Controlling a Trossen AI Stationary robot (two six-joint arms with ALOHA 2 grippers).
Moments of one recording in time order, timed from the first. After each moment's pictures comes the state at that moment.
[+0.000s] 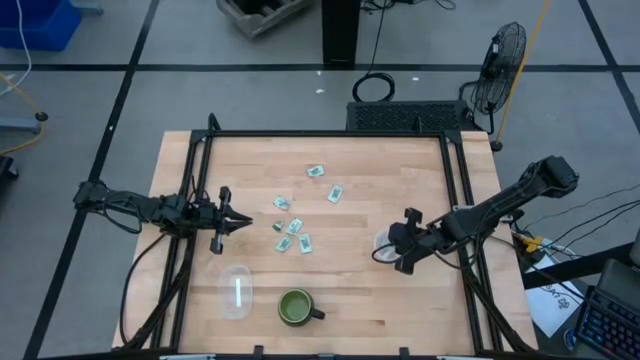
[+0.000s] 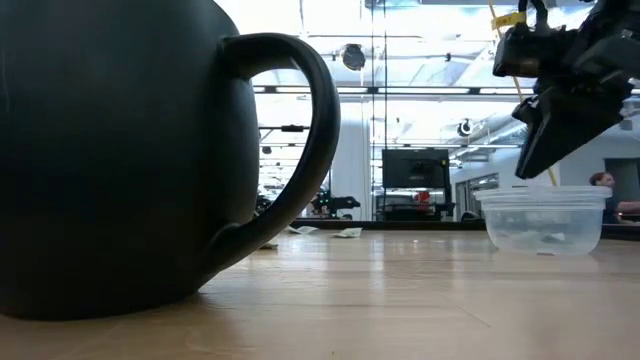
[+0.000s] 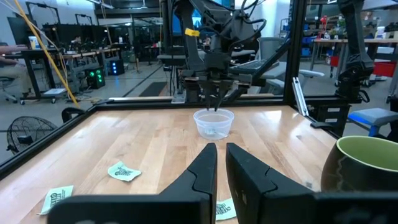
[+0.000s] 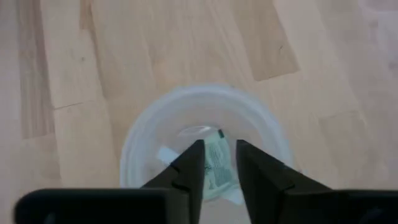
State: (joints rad) left arm -0.24 0.16 0.01 0.16 -0.17 0.01; right arm 0.44 1.20 0.65 -0.56 0.37 0.60
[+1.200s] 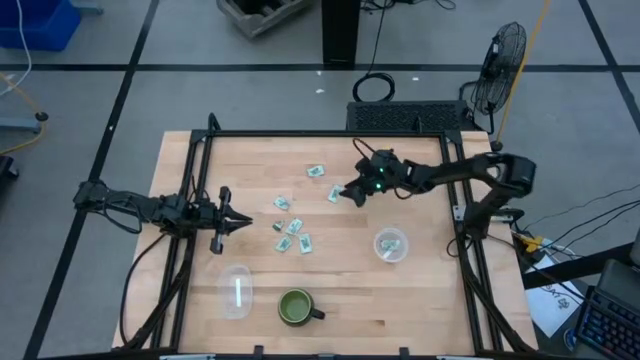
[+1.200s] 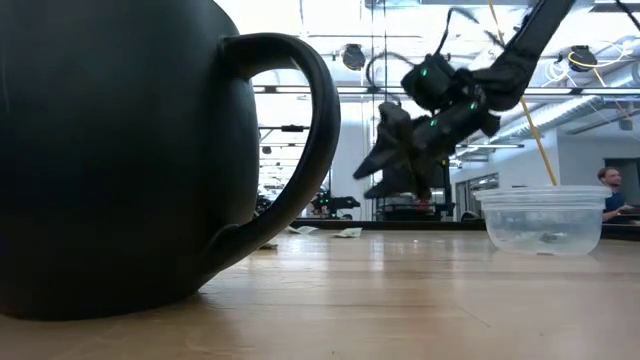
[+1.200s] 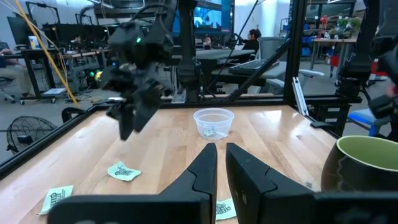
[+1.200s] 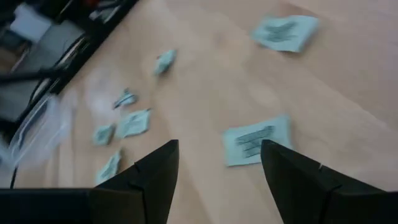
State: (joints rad) left arm -0.24 0.16 0.01 0.16 -0.17 0.01; right arm -0.42 1.64 0.65 0.41 -0.32 0.54
